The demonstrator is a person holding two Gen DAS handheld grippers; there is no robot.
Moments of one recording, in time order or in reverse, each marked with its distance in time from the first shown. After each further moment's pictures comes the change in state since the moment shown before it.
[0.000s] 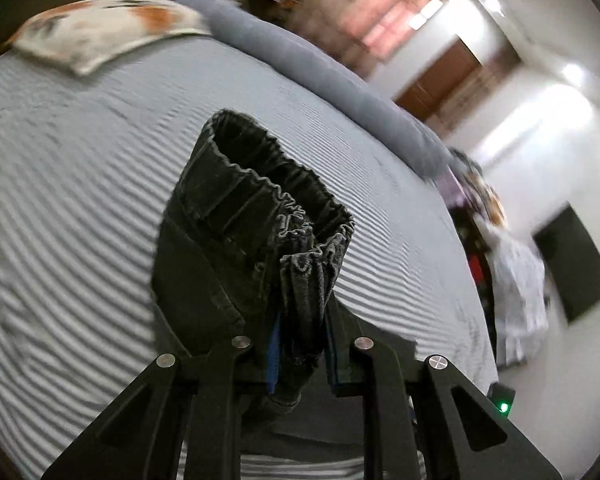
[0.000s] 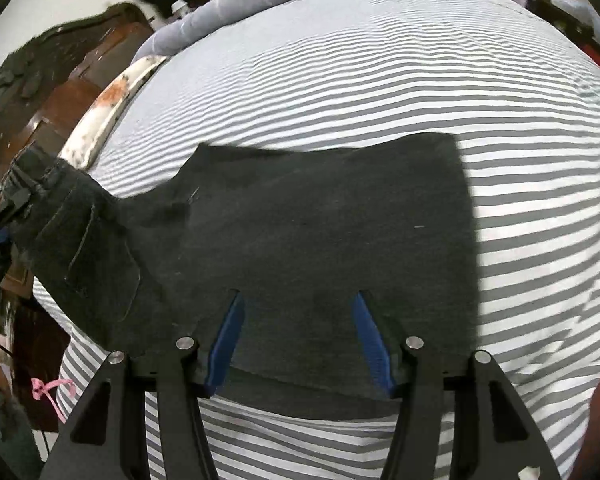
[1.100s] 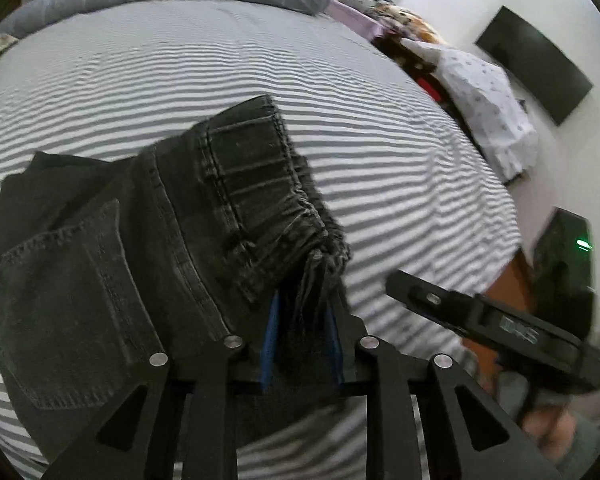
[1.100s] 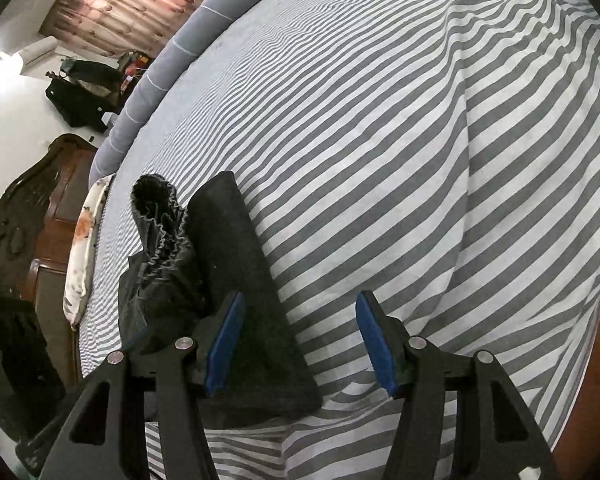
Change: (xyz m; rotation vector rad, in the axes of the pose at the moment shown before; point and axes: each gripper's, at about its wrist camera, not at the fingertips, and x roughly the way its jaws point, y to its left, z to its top) left arm 0.159 -0.174 -0.140 0.459 0.392 -0.094; right arm -0.028 -0.167 -0.028 0.456 -0.117 0.084
